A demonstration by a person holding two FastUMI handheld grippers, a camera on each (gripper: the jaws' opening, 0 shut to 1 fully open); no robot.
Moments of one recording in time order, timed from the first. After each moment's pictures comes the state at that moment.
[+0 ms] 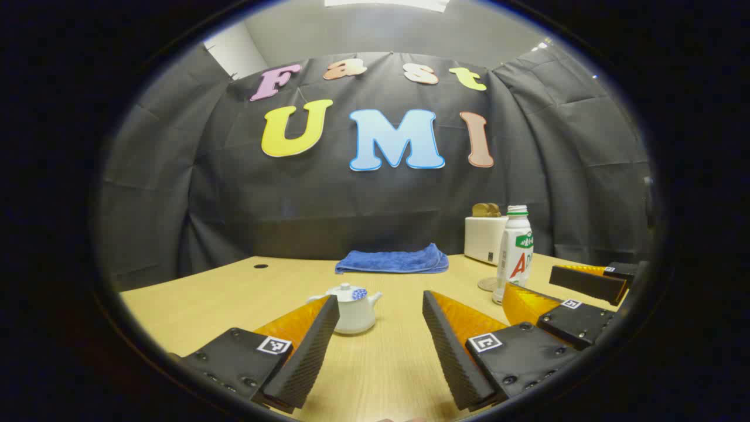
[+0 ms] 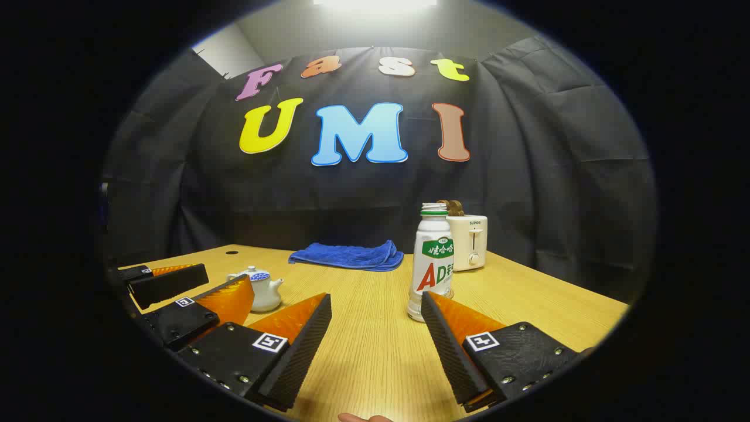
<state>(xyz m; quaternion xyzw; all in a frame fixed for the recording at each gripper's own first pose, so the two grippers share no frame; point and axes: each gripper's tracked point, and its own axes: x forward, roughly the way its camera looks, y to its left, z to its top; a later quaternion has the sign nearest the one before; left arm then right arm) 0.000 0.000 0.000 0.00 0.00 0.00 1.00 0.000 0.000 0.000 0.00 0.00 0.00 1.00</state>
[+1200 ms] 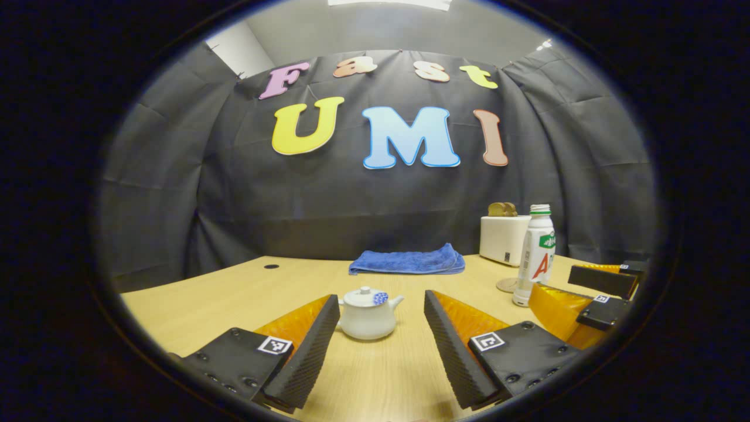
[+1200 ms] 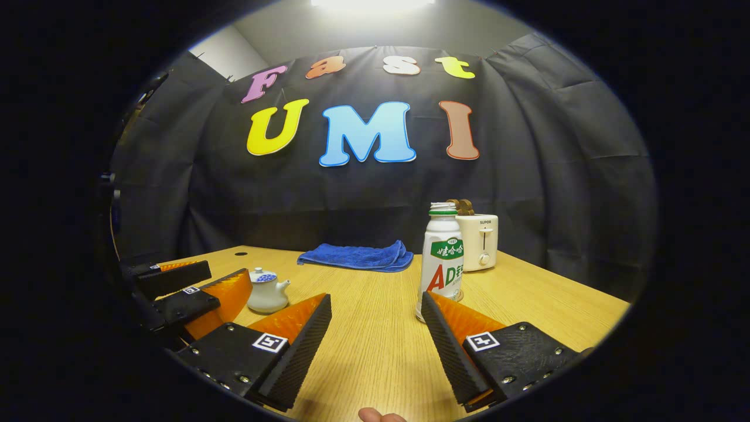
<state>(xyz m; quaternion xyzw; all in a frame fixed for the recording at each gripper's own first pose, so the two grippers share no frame) 0.023 0.031 -0.001 0.00 0.00 0.03 1.00 0.010 0.002 0.000 0.01 0.00 0.03 1.00</state>
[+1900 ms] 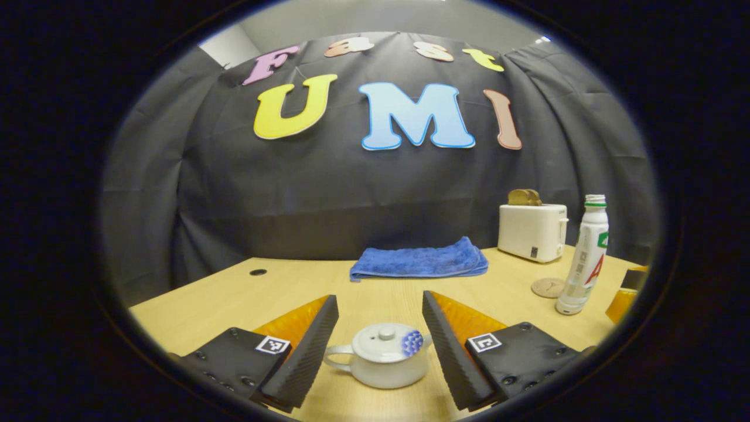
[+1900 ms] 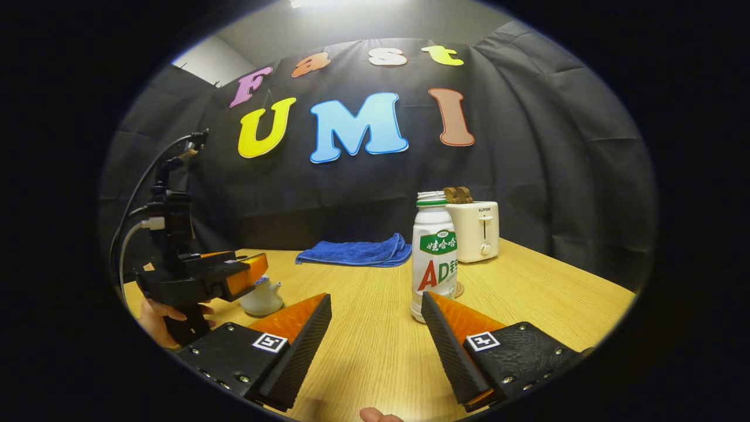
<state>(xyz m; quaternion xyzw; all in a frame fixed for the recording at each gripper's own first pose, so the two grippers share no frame) 0.136 0.057 -0.010 0.02 0.04 0.01 1.00 0.022 -0.016 -0.004 0.05 0.02 0.04 1.00</state>
